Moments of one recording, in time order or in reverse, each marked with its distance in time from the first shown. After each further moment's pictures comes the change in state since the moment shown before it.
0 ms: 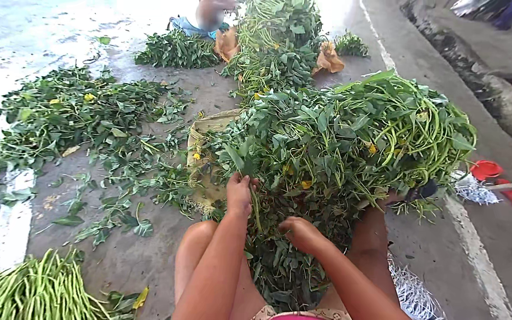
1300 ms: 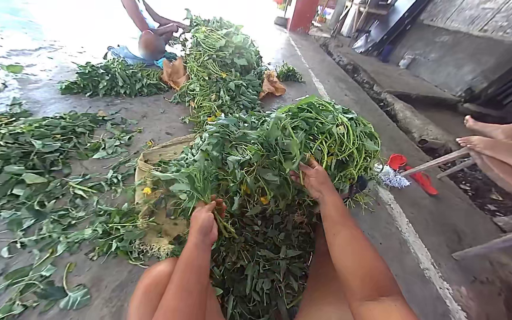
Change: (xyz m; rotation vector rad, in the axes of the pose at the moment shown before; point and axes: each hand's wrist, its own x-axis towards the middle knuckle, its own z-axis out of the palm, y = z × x) left_hand -0.008 -0.008 0.021 -0.053 -0.121 -0.074; right_hand -0.033 0.053 -0.153 1.135 0.892 0.030
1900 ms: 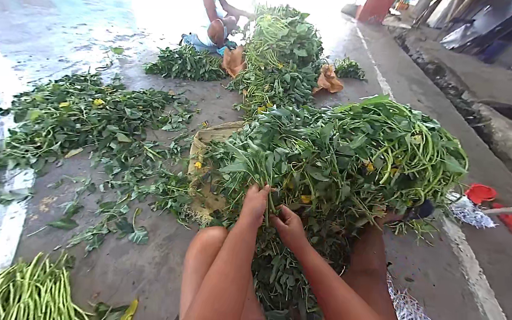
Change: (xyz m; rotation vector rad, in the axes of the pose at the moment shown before) left_hand -0.007 0.009 -0.009 0.210 -0.151 0.069; right_hand -0.104 0.096 0.125 -0.504 -0.449 -0.109
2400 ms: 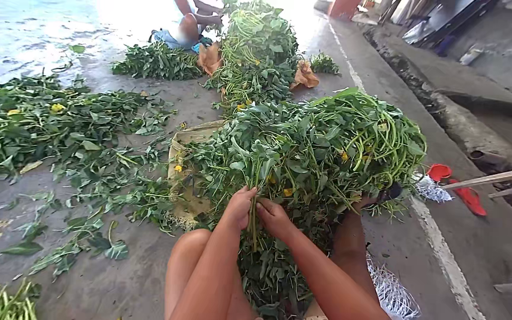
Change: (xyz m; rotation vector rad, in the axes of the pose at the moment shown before) left_hand -0.007 -0.002 0.009 -0.020 -0.093 -0.130; right_hand 0.001 -0.003 -0.020 -0.021 -0.096 -0.148
